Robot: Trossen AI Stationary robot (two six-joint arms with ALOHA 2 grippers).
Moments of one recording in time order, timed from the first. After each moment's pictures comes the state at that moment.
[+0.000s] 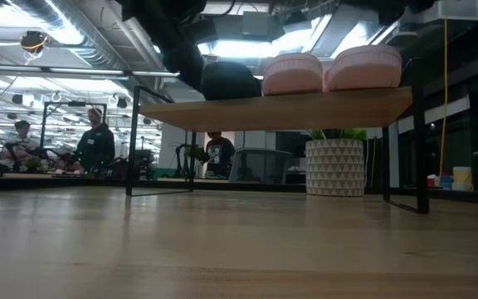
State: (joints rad) left arm 0.36 1.44 1.17 -0.51 -0.09 0.40; right arm 0.54 1.15 0.58 0.40 0.67 -0.15
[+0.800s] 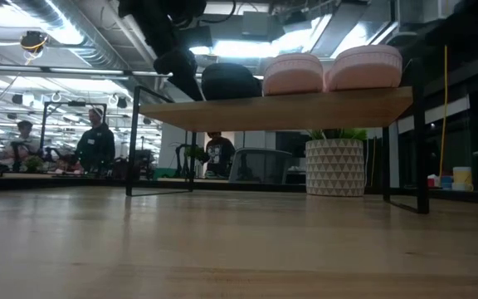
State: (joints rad) left arm 0.37 1.44 1.19 -0.62 -0.15 0.40; right arm 0.79 0.74 0.58 -0.51 0.83 0.49
